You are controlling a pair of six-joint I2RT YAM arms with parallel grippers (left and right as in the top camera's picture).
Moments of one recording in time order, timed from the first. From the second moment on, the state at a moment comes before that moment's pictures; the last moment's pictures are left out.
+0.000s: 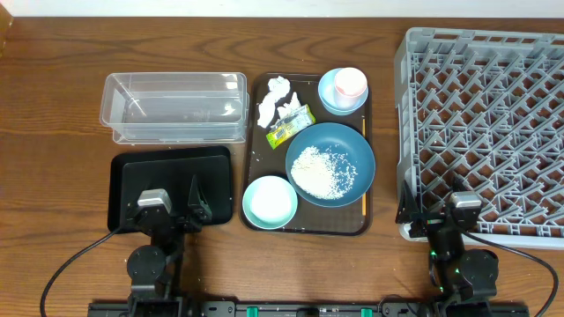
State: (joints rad) left arm -0.01 0.01 0.02 -0.11 -0.04 -0.17; right arm 0.11 0.01 0.01 -0.07 -0.01 0.13
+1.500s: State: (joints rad) left arm -0.01 0.01 0.02 -0.10 0.10 -0.33; right arm 0.11 0.01 0.01 -0.07 -0.01 0.13
